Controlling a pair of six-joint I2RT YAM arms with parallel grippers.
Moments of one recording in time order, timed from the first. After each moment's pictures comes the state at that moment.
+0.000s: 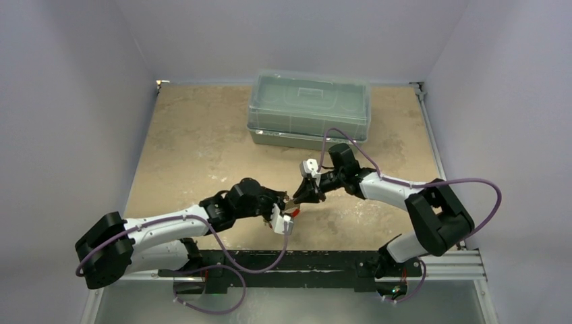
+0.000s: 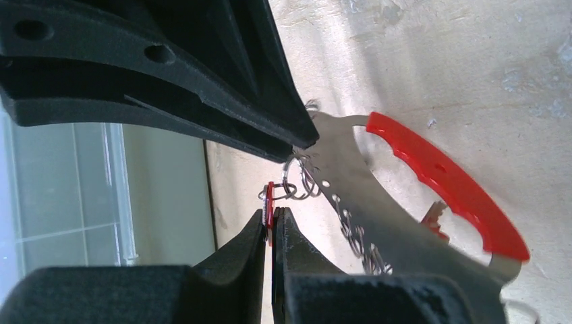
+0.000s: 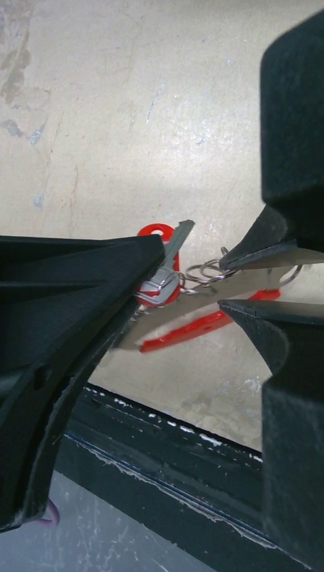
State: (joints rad) left arm -0.97 1.13 0.49 0.12 0.18 1.09; right arm 0.55 1.48 0.67 0.09 -1.08 -0.61
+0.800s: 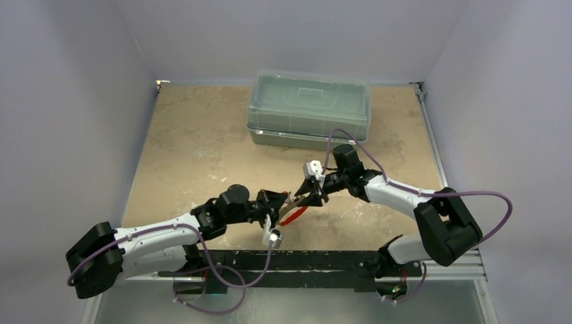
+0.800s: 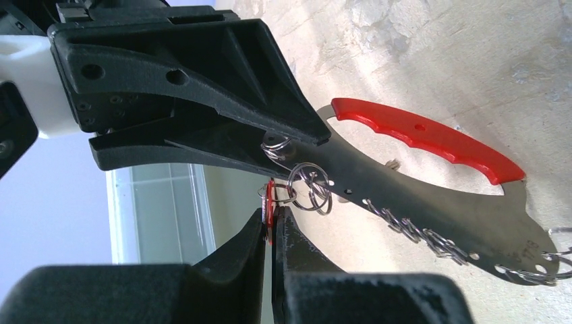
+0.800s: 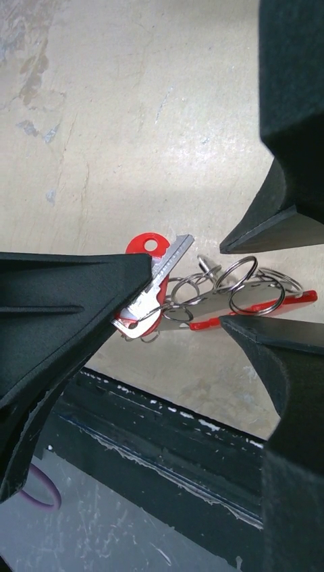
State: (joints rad) left arm -0.97 1.00 0.36 0.27 0.30 1.37; right arm 0.55 1.40 0.65 0.04 -1.09 -0.63
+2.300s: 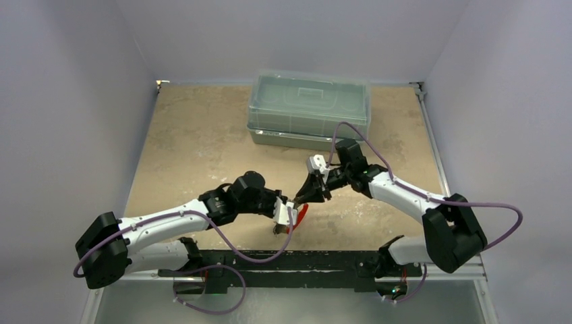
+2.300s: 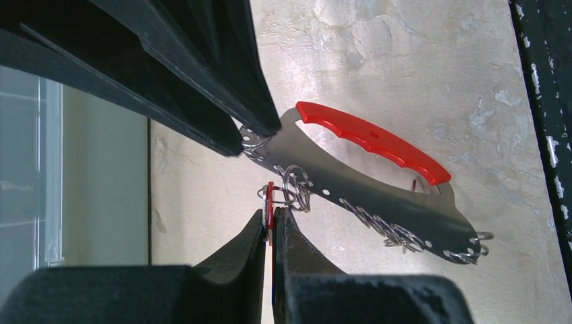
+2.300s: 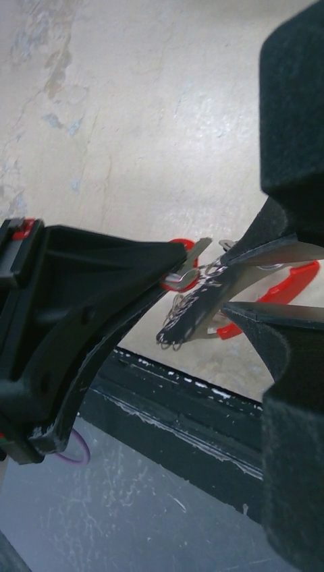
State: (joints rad) left arm -0.97 1.12 0.61 -0.08 0.26 0.84; right arm 0.51 1.35 0.72 -0.11 -1.16 -0.63
